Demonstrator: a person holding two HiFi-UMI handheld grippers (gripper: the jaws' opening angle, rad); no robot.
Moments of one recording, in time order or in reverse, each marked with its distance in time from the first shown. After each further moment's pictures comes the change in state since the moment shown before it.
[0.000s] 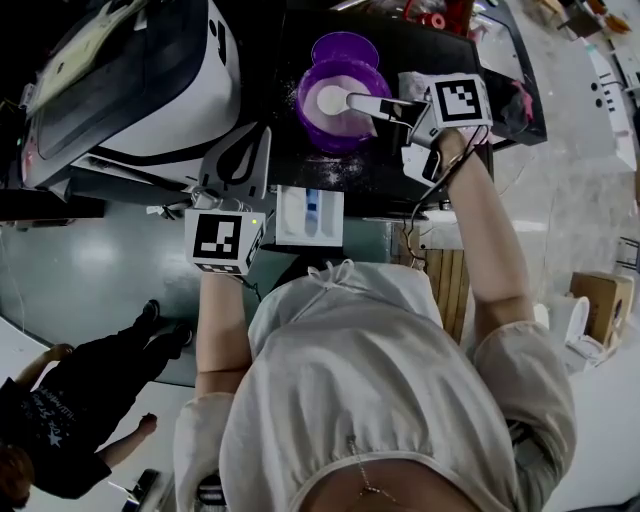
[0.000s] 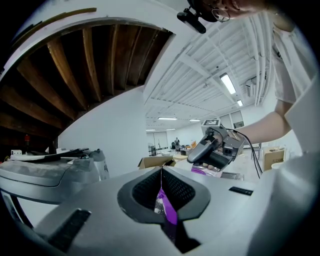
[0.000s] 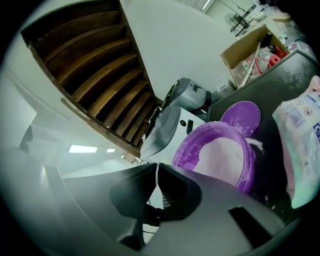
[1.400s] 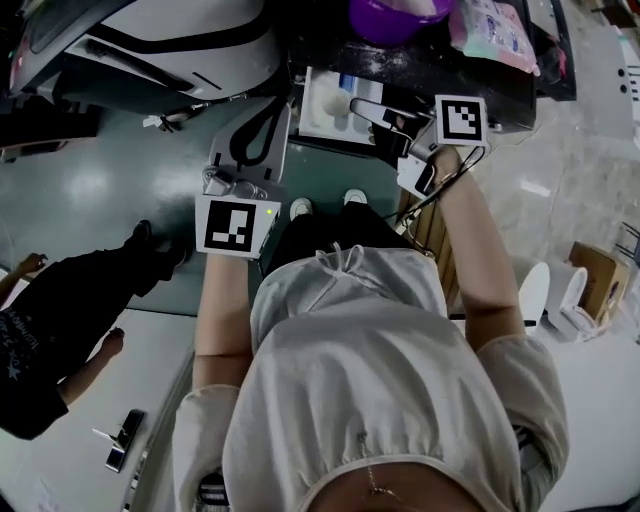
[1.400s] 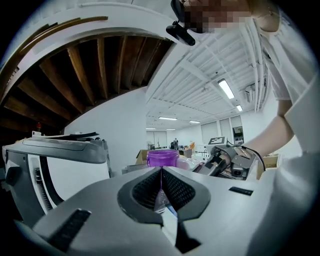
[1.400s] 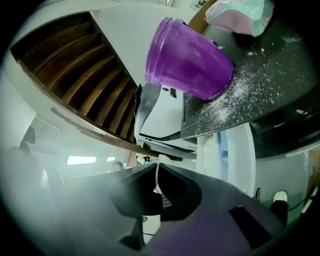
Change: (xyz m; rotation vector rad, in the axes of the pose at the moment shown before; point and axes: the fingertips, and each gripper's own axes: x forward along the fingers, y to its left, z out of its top) left arm -0.156 -0.052 -0.092 -0.056 0.098 -0.013; right arm 0.047 -0.032 -0.232 0.236 0.018 -0.028
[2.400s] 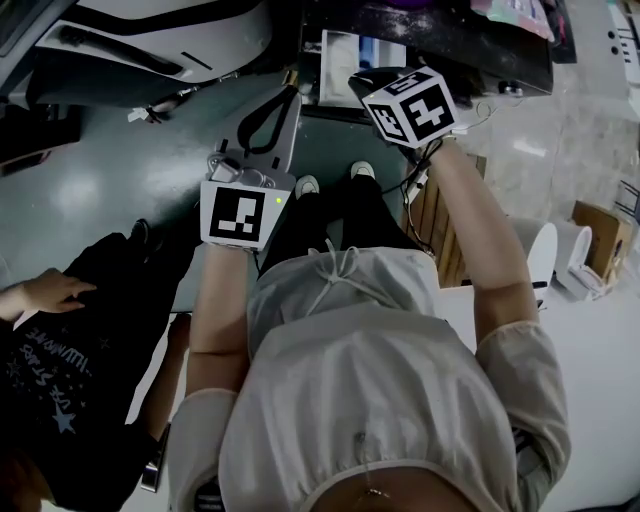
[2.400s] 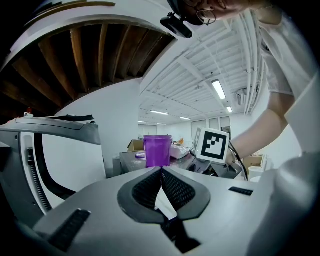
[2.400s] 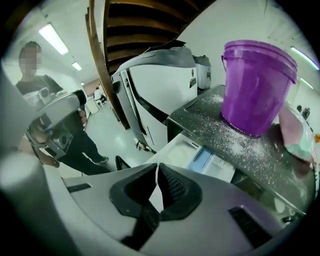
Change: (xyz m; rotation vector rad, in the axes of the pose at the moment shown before) left arm -0.022 0.015 -0.072 -0.046 0.057 -0.139; right arm 0.076 -0.071 -0.031 -0.875 0.226 -0.642
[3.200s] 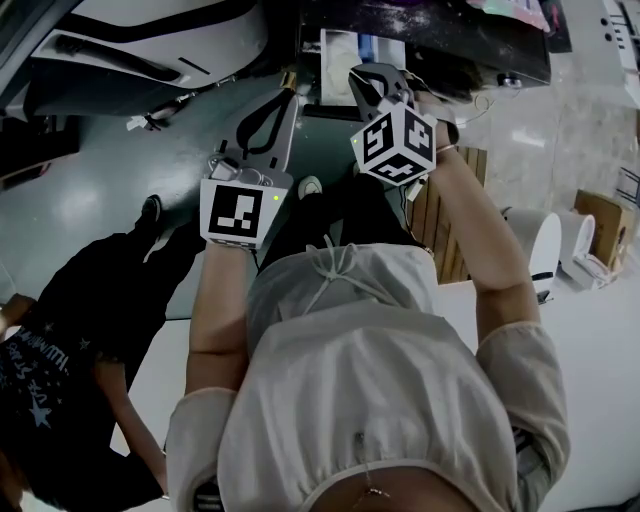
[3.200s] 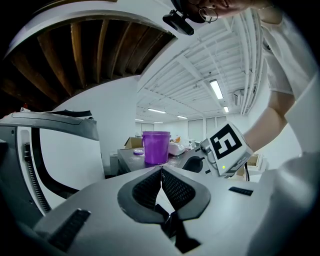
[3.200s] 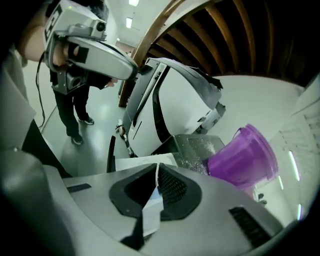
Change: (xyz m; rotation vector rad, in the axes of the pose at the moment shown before) left arm -0.001 0.005 -0.013 -0.006 0.018 -0.042; right arm -0.016 0.010 0.019 -0.643 -0.083 -0.368
